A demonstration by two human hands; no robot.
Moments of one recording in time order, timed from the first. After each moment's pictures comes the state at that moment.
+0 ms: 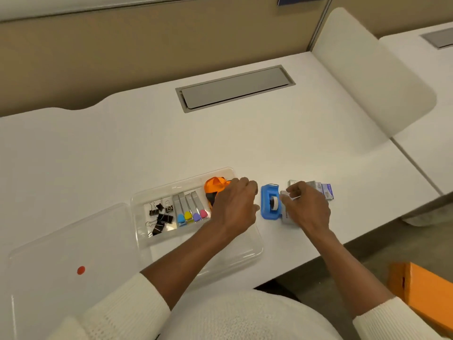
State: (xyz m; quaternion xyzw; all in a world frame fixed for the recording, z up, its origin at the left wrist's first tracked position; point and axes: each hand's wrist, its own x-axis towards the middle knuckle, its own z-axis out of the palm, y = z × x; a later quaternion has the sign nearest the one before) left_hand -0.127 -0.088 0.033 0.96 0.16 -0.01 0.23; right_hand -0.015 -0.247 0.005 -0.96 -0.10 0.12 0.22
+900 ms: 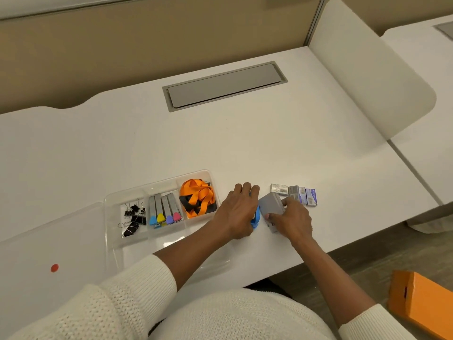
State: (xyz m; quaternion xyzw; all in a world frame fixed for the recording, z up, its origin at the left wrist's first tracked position) left_hand -0.057 -0.146 -0.022 0.97 0.09 -0.12 0.17; right_hand 0.025 -0.289 -0.035 -0.94 -0.06 0.26 0.21
